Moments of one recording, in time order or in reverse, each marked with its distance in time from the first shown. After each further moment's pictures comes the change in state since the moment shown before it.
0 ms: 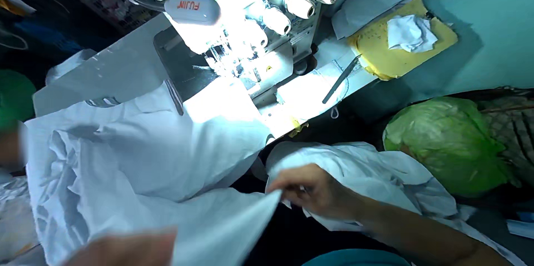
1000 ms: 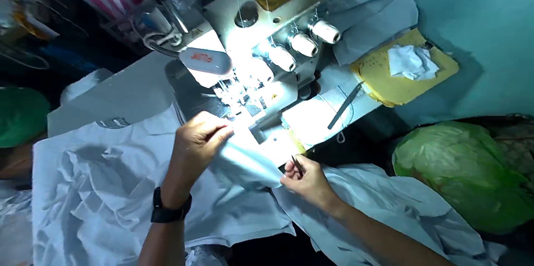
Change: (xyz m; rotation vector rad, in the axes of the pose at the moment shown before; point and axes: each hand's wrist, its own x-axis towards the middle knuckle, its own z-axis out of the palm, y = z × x) left_hand 0.096 -0.118 0.118 -0.270 -0.055 -0.127; right_hand 0.018 0.064 -0.001 -0.079 0.450 0.587
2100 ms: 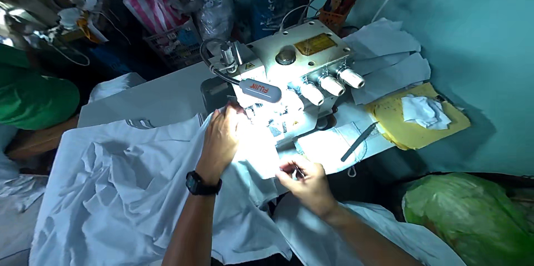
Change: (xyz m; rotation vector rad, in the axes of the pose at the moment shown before) left_hand 0.026 -0.014 0.020 0.341 0.098 -0.196; right_hand 0.051 -0.044 0.017 -0.061 0.068 -0.606
